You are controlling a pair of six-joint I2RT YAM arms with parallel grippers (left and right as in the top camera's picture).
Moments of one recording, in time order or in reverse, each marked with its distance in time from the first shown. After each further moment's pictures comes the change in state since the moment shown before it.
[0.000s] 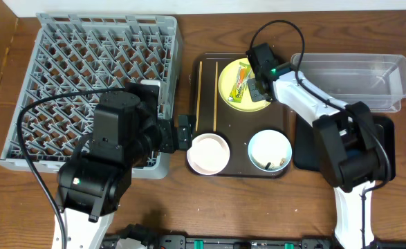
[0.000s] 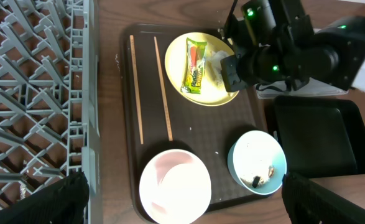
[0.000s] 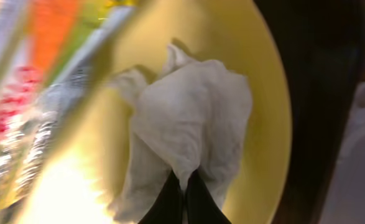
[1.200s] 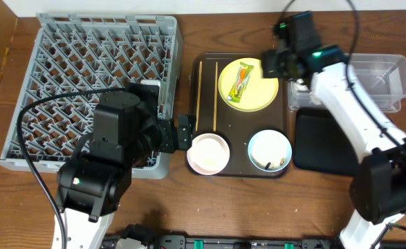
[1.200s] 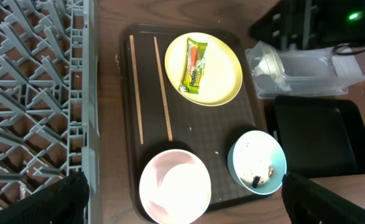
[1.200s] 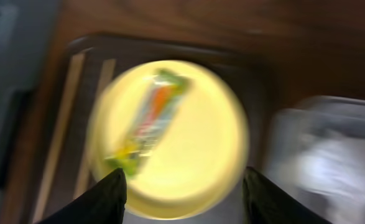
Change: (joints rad) left arm 0.000 0.000 0.000 0.000 0.000 0.000; right arm -0.071 -0.288 0.039 -0.094 -0.243 0.078
